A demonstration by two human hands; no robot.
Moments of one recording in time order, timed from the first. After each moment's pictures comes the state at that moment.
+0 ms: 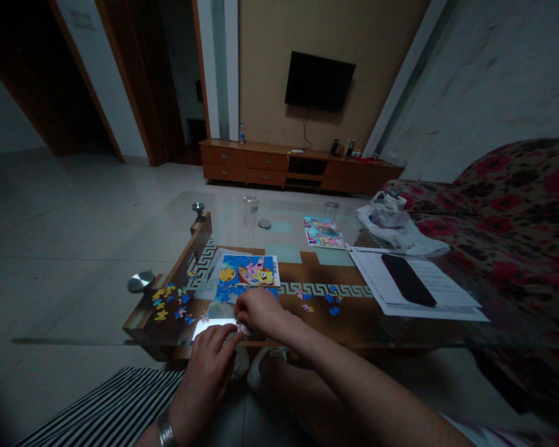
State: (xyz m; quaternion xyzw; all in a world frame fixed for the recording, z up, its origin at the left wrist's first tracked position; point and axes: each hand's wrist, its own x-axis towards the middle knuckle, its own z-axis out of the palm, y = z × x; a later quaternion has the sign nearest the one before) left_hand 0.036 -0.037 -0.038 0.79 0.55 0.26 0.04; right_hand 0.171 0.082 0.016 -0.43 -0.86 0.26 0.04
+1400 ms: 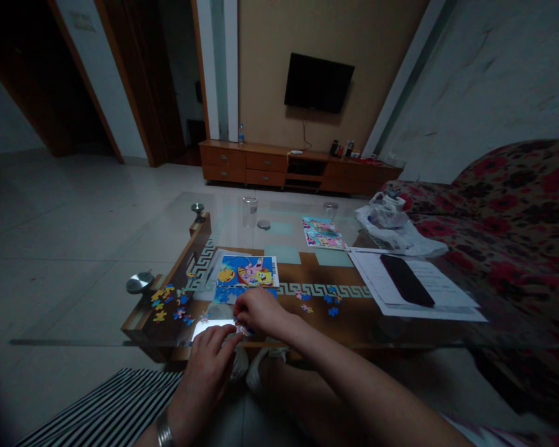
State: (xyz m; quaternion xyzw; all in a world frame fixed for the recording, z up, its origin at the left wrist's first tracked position) left_hand 0.035 -0.038 -0.038 0.79 0.55 0.26 0.05; right_hand 0.172 0.083 0.019 -0.40 -0.87 0.28 0.04
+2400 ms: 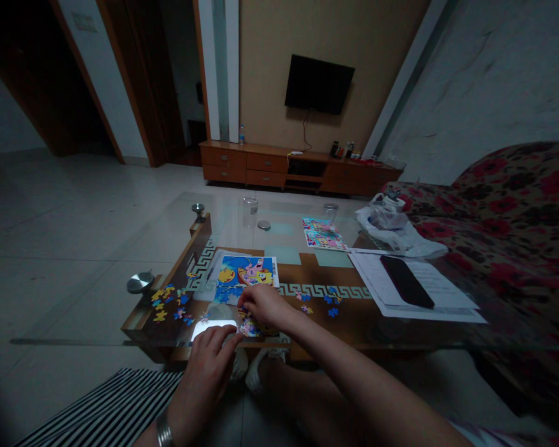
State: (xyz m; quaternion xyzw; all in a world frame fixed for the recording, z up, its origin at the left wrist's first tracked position) left_hand 0.035 -0.037 -0.038 0.79 0.56 0.25 0.06; right_hand 0.178 0.088 0.028 -0.44 -0.85 0.29 0.07
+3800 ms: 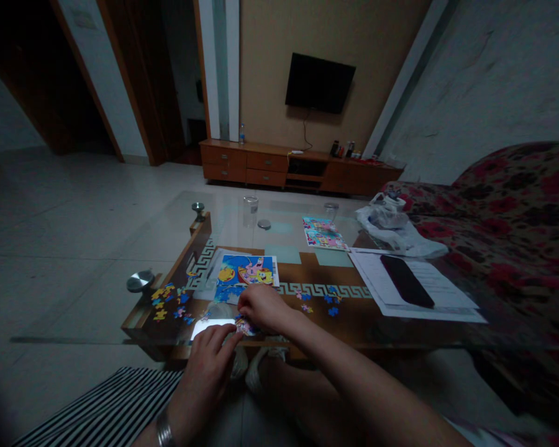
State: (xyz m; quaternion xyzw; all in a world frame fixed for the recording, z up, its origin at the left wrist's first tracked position) left_hand 0.036 -0.038 -0.037 0.79 0.56 0.24 0.04; right_hand 0.177 0.088 0.025 -0.39 -0.89 0.22 0.05
